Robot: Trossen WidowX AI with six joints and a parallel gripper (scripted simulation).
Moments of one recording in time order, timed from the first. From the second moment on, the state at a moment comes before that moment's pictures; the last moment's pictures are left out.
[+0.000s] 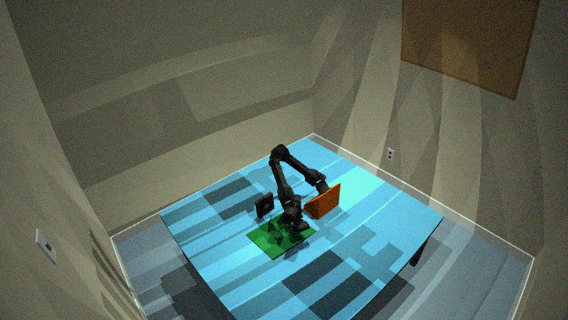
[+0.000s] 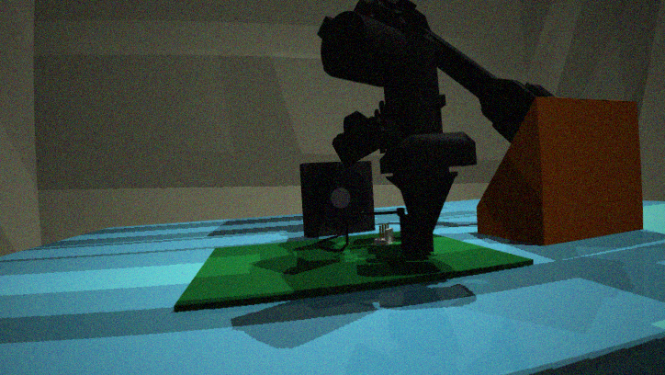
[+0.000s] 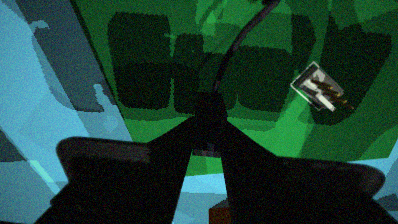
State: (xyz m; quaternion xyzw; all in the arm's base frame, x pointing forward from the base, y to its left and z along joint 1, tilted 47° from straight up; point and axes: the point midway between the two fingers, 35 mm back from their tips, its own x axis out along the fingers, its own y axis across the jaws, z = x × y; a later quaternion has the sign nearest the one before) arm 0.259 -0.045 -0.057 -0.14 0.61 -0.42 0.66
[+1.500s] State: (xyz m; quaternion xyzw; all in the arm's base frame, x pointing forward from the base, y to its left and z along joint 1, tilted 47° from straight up) arm 0.268 -0.045 0.008 0.25 0.28 -0.68 0.63
